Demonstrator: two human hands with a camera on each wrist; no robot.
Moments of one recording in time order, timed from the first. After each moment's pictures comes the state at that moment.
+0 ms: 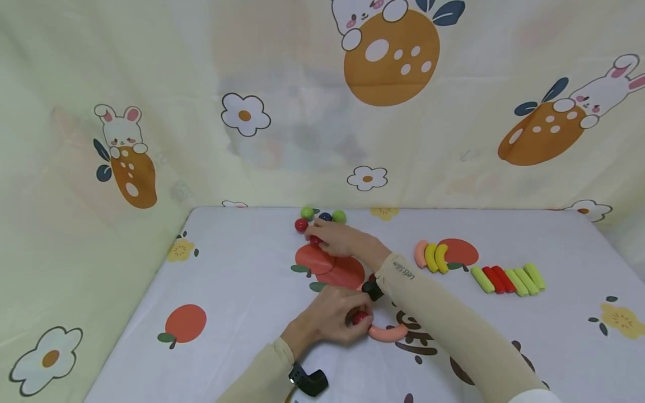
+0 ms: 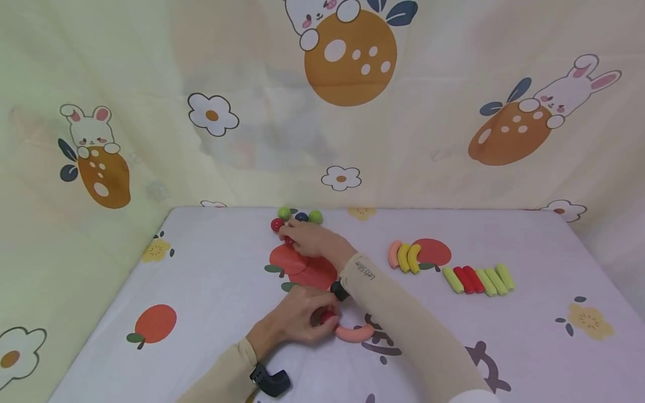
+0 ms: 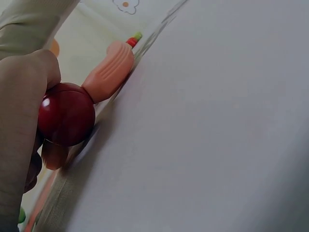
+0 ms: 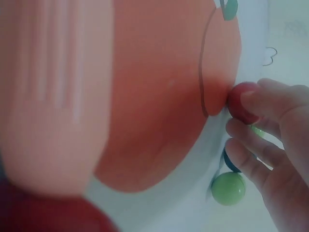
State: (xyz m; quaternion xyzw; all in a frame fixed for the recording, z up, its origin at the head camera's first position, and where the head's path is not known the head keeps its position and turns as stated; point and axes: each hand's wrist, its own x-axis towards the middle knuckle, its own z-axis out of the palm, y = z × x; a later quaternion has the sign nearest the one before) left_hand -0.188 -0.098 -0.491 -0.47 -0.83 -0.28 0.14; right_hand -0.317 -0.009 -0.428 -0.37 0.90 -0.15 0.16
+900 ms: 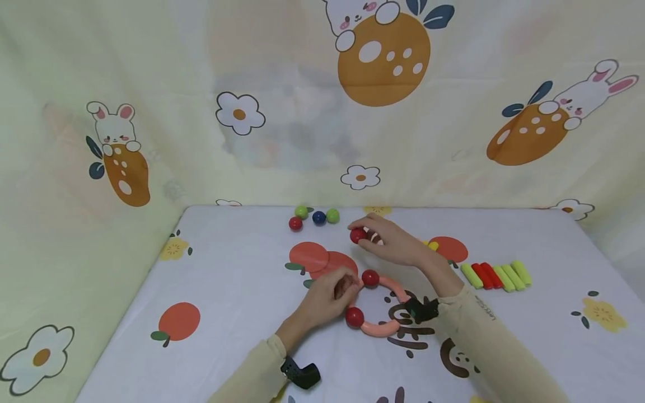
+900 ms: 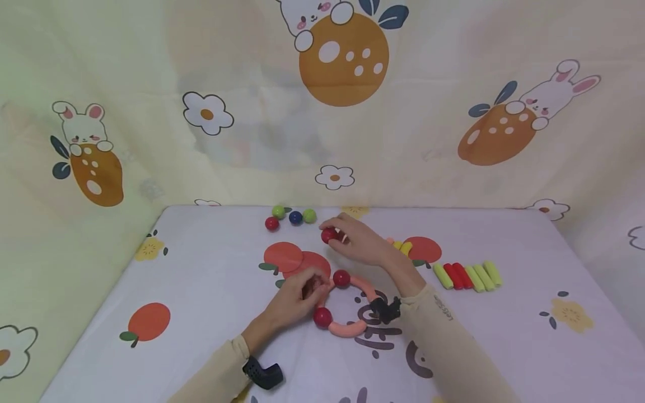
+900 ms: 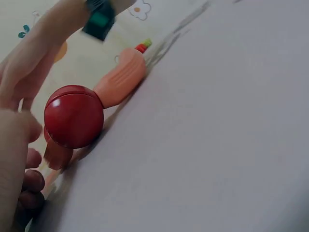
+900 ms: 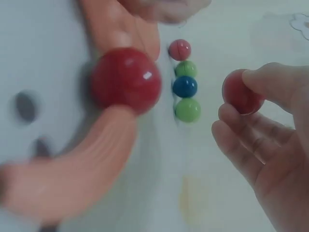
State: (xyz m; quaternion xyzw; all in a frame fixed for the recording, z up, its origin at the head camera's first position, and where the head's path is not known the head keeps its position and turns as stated) left_hand -0.195 -0.098 -0.495 -0.29 -0.85 -0.44 0.06; right_hand -0.276 0.103 -0.406 -0.35 0.87 -0.35 0.08
